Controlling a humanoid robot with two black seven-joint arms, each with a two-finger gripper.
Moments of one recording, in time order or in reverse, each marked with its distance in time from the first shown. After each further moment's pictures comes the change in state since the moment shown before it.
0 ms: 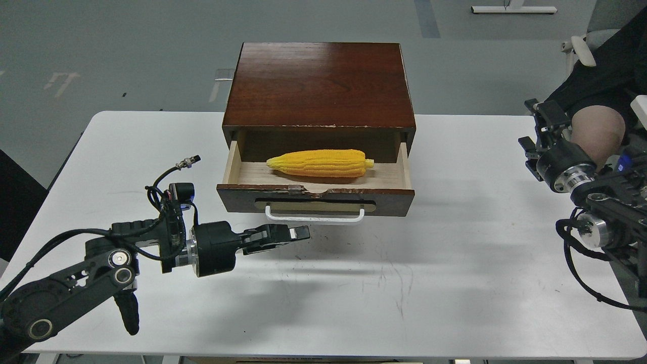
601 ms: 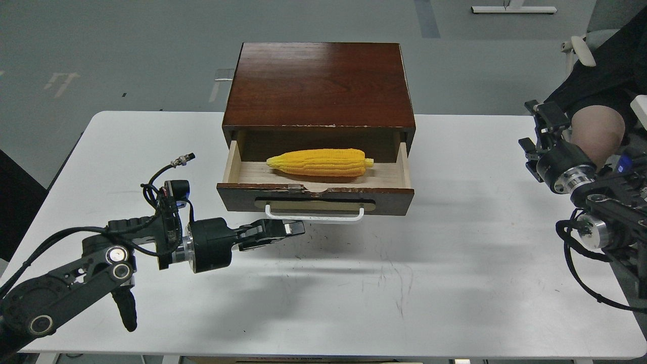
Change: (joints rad) left arm -0.004 0.000 -0.006 0.039 -0.002 0.000 -0.006; right arm -0.004 0.000 -0.001 0.000 0.000 -0.002 0.000
